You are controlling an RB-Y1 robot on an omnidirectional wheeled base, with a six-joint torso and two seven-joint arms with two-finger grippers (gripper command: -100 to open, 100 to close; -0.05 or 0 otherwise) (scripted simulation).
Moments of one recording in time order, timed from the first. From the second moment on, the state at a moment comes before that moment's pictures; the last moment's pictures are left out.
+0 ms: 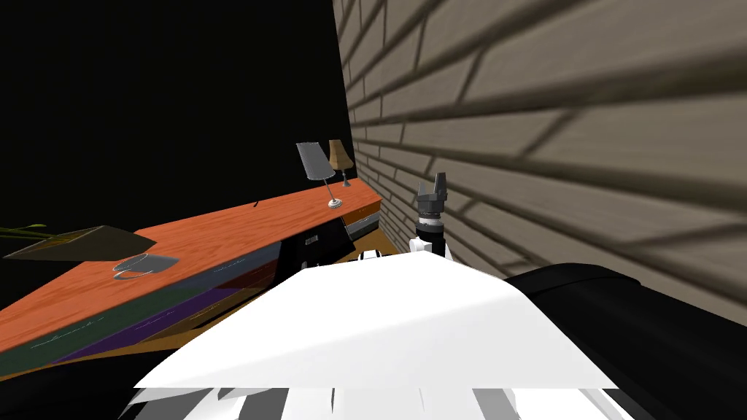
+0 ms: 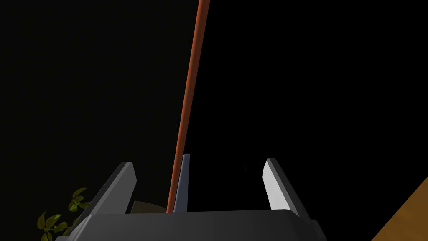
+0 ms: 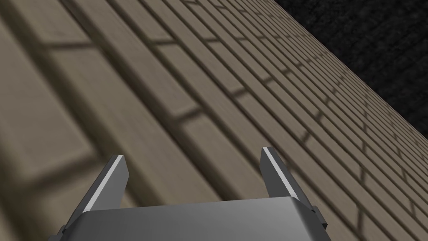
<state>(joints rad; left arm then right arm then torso) 0.53 0.03 0.12 -1.07 0.19 -0.91 0.25 0.47 0.03 0.05 -2.33 0.10 -0.55 0.03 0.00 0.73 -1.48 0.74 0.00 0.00</state>
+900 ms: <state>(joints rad) 0.71 0.07 0.11 -1.27 0.21 -0.82 0.31 0.47 0.03 0.05 -2.33 0.10 -0.55 0.03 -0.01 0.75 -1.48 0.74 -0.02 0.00</state>
